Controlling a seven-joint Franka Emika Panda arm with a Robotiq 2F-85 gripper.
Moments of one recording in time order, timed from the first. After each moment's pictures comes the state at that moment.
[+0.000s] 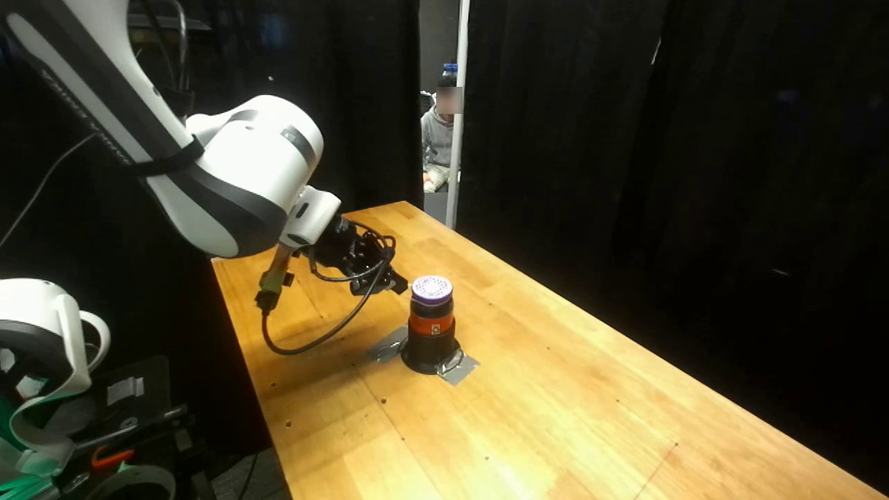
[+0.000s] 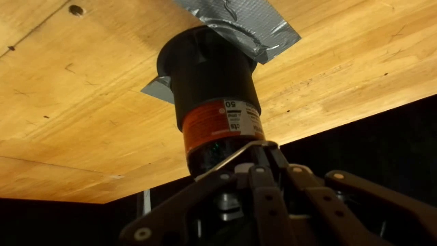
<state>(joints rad) 0.55 0.15 -0.26 -2.44 -2.03 2.72 2.73</state>
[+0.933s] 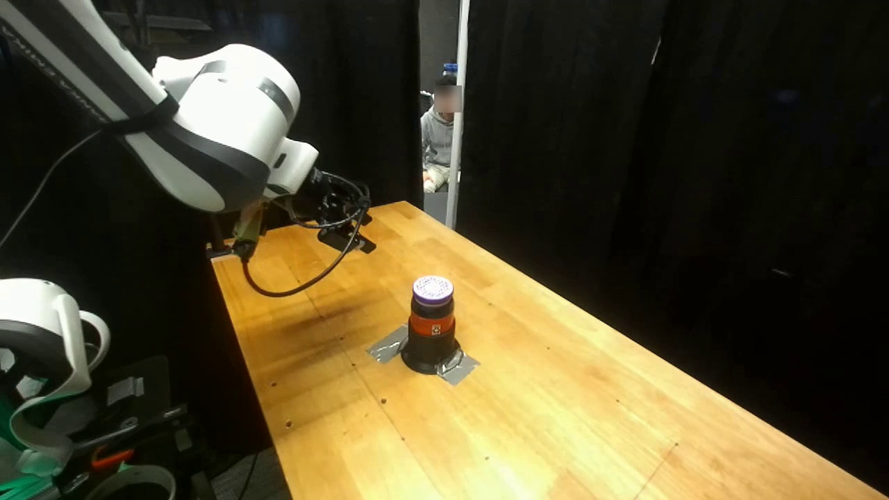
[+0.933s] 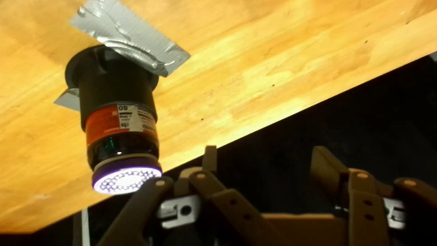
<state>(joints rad) 0.24 0.04 0.14 -2.43 -1.95 2.87 2.64</state>
